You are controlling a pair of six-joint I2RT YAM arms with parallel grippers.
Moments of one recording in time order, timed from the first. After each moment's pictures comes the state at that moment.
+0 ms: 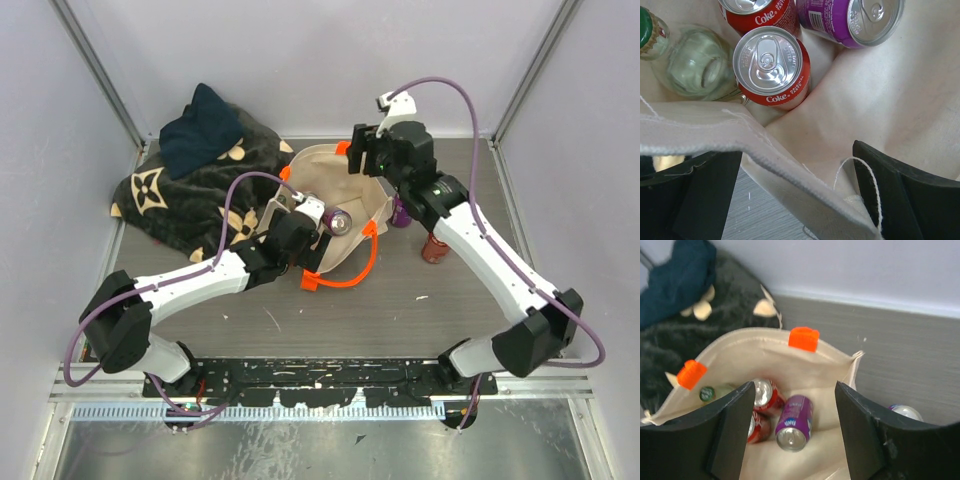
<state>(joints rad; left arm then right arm) -0.90 1.48 0.99 -0.23 -0.42 -0.20 0.52 1.38 1.46 -0.28 0.22 0.22</state>
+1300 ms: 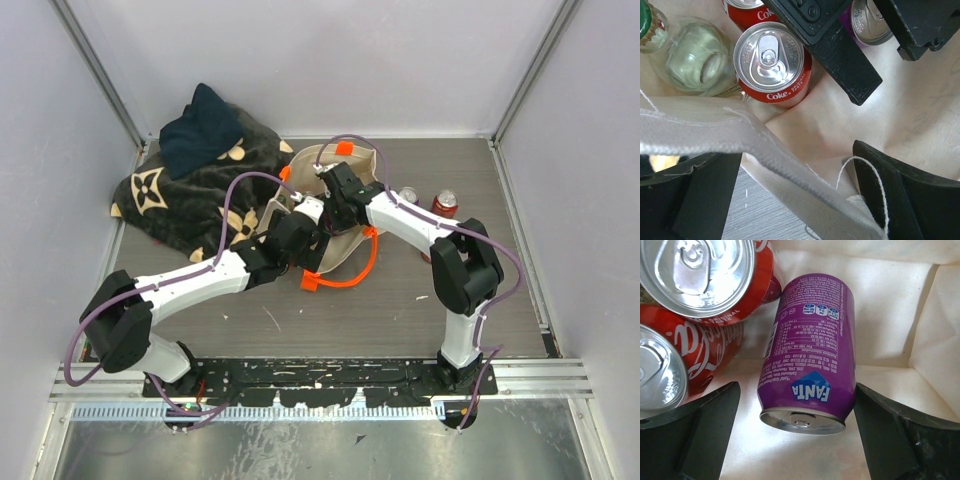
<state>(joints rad) -0.90 1.48 1.00 -0.24 -0.43 -0.23 0.62 1.87 1.45 -0.53 0.11 0.16</state>
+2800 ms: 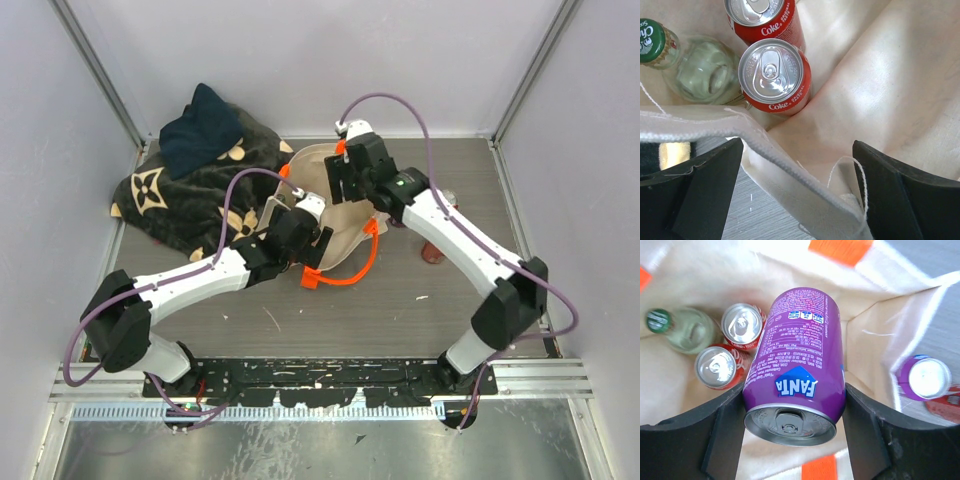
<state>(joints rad) -0.90 1.48 1.02 -0.25 -0.44 -0.20 0.62 1.62 1.54 -0.59 0.24 0.18</state>
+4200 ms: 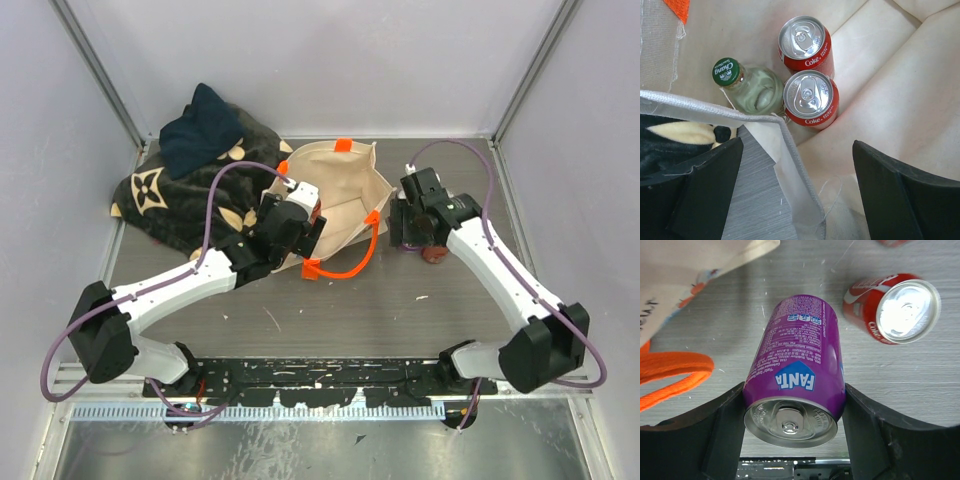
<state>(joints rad) -0.90 1.40 1.05 -0.25 -0.55 -0.11 0.39 1.29 1.23 -0.95 0.23 0.35</state>
